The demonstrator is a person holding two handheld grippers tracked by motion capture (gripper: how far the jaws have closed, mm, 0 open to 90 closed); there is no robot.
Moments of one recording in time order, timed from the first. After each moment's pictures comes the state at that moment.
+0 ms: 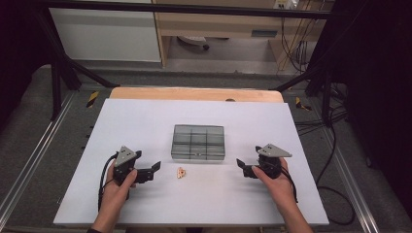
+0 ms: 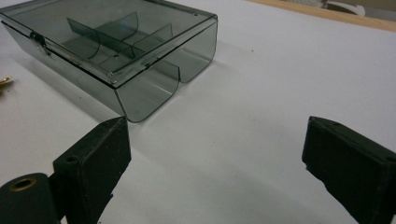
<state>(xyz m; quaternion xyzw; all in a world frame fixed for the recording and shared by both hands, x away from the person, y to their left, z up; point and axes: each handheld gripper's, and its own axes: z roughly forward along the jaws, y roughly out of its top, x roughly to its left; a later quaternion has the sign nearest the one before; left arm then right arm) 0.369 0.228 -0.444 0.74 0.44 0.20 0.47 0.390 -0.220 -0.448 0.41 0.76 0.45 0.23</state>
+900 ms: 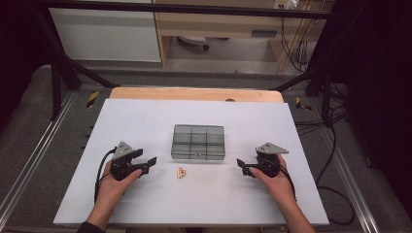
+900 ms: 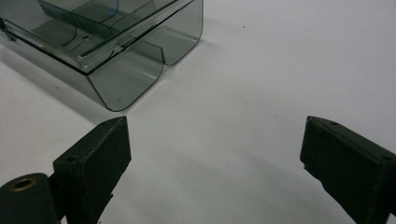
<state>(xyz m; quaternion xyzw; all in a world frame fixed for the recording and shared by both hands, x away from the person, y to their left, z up) 0.390 0.242 -0.442 0.75 0.43 0.19 0.46 0.400 -0.220 -0.453 0.44 0.76 0.42 0.22</state>
